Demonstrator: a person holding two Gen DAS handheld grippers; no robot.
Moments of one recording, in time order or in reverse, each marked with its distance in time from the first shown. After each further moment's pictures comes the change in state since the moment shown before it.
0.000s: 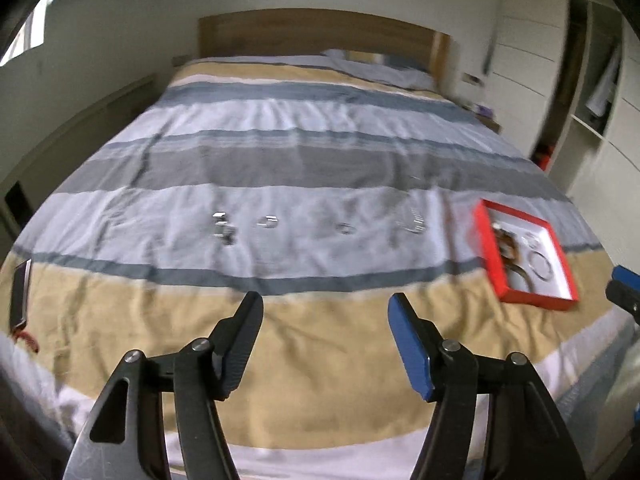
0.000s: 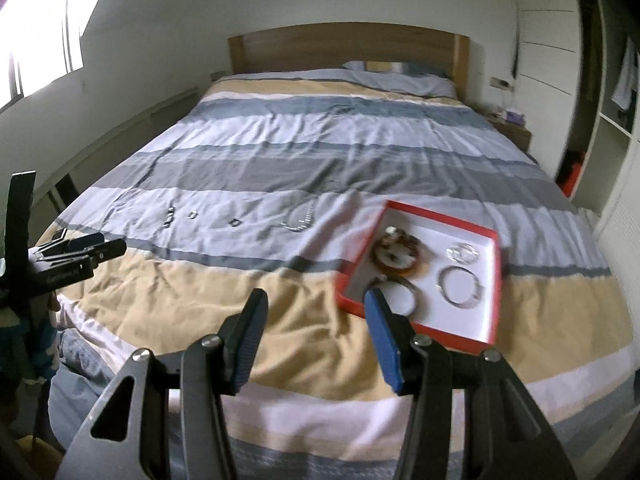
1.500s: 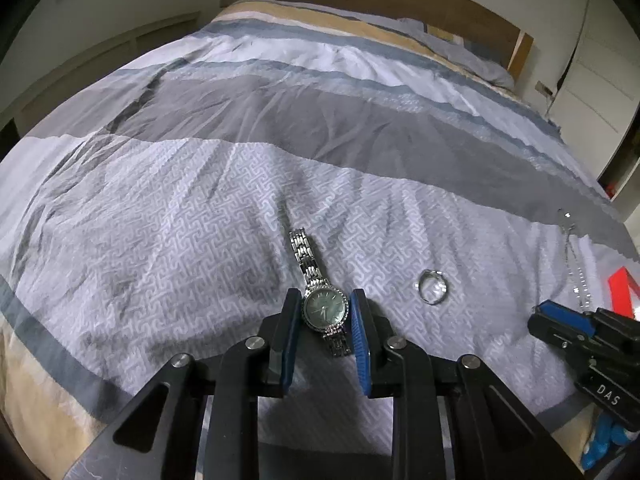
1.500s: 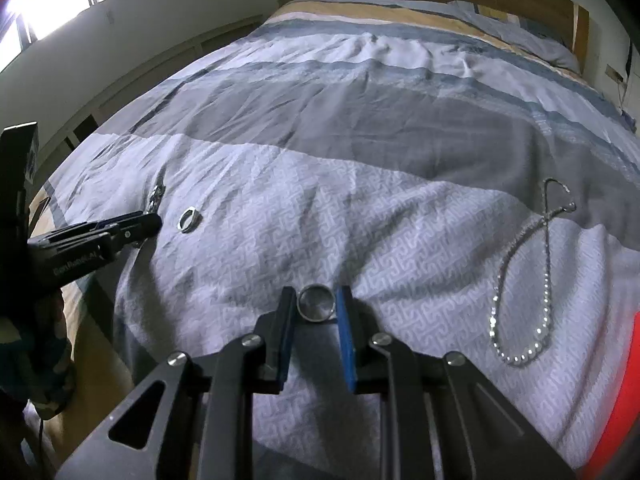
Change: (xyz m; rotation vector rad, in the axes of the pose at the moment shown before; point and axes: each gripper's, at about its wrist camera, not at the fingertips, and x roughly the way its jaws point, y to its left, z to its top) left arm 0.221 0.135 0.049 -0.180 0.111 0.041; right arm 0.318 0.109 0.067 -0.122 0.212 0.222
